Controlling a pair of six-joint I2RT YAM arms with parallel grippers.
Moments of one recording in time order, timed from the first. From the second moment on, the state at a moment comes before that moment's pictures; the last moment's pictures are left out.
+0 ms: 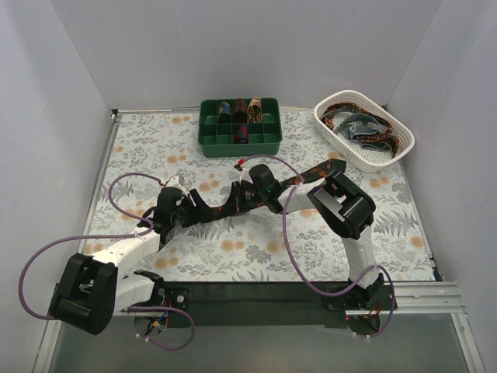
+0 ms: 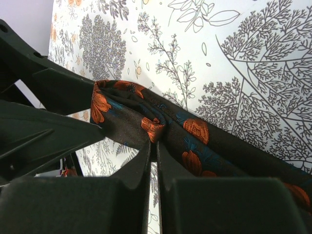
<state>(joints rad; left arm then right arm) -0.34 1.14 0.37 0.10 0.10 -0.68 0.79 2.07 1.07 0.45 -0.57 0.73</state>
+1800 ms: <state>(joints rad) -0.34 1.37 0.85 -0.41 -0.18 -0.46 0.78 1.93 1.16 0.09 -0.32 0.42</state>
